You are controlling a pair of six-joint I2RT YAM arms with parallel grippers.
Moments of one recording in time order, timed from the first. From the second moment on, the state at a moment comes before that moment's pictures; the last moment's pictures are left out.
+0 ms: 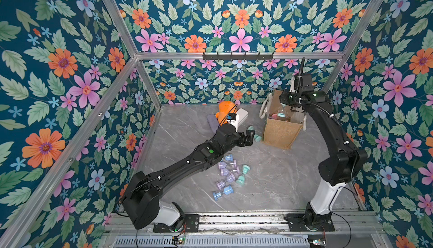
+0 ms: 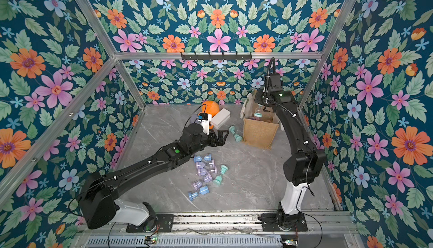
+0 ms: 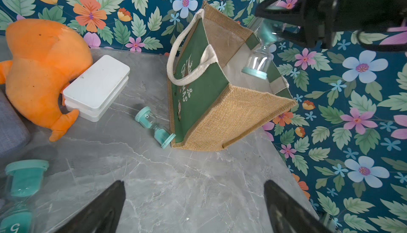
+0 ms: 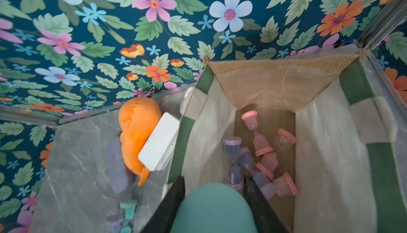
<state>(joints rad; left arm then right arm) -0.85 1.42 1.07 0.01 -0.09 -0.57 0.15 1.88 2.07 -0.86 0.03 0.40</state>
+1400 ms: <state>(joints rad) -0.85 1.40 1.05 0.03 -0.12 -0.57 0.09 2.23 2.16 -0.89 0.07 0.49</state>
